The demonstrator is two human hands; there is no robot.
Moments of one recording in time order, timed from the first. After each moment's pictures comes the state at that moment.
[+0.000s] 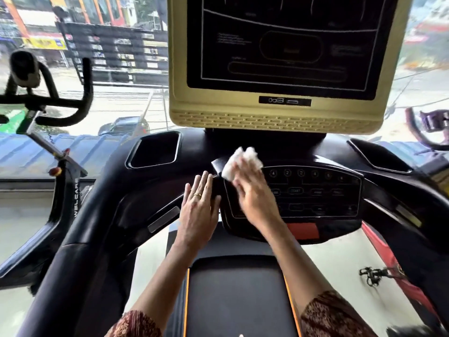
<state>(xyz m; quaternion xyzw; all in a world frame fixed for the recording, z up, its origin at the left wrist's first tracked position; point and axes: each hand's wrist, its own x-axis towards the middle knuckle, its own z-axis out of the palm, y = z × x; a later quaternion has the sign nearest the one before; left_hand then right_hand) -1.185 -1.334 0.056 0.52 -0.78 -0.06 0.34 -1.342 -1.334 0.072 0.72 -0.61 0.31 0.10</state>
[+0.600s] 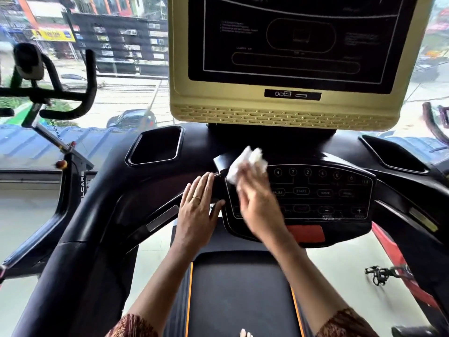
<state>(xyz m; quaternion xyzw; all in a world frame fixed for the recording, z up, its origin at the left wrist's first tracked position) -1.182 -1.337 0.045 0.51 -0.79 0.01 0.35 -1.341 -1.325 0.068 0.71 -0.62 0.34 0.02</state>
